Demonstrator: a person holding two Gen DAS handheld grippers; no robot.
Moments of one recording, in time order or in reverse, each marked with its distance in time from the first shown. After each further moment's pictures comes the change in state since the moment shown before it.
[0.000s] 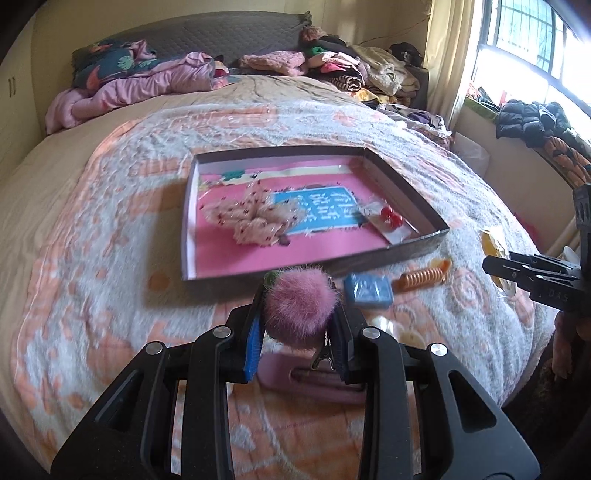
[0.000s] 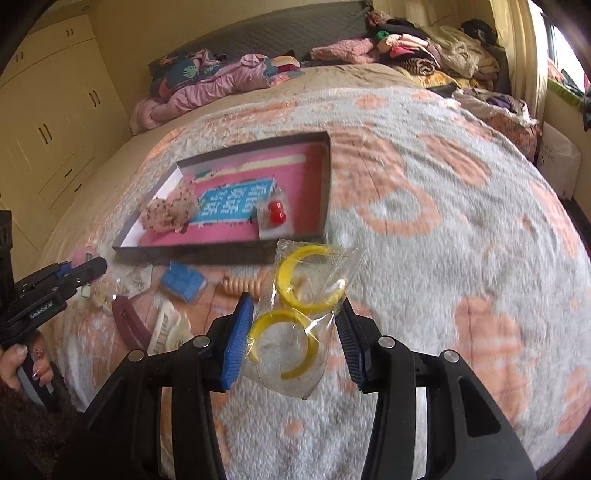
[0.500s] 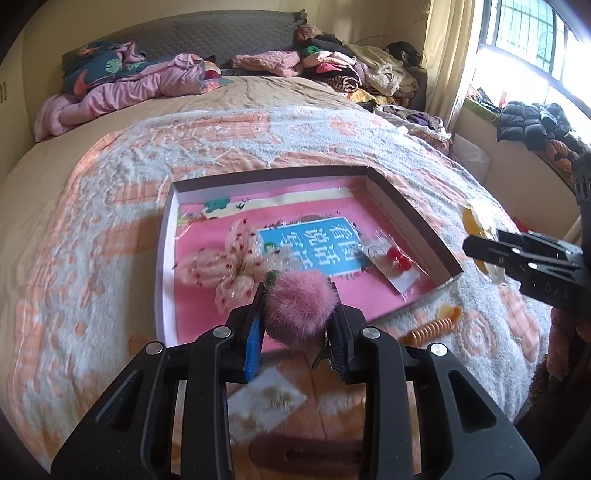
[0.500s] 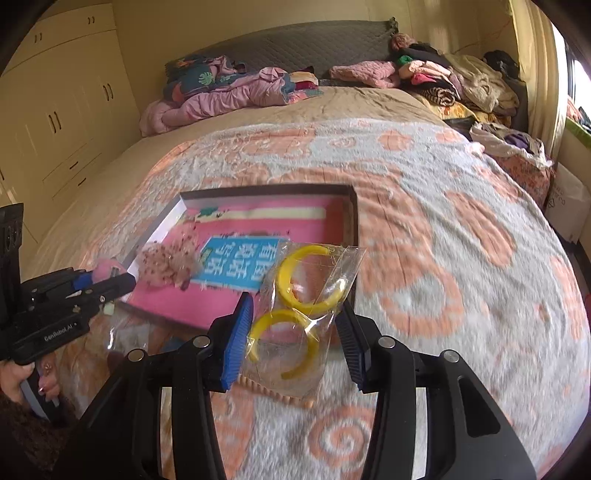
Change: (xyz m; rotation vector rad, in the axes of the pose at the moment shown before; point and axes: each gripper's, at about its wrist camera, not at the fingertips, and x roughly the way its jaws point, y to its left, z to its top) left arm 0.044 -0.001 0.051 0.016 0.008 -0.016; right arm 0.034 0.018 0.071 -0.088 -0.051 -0.006
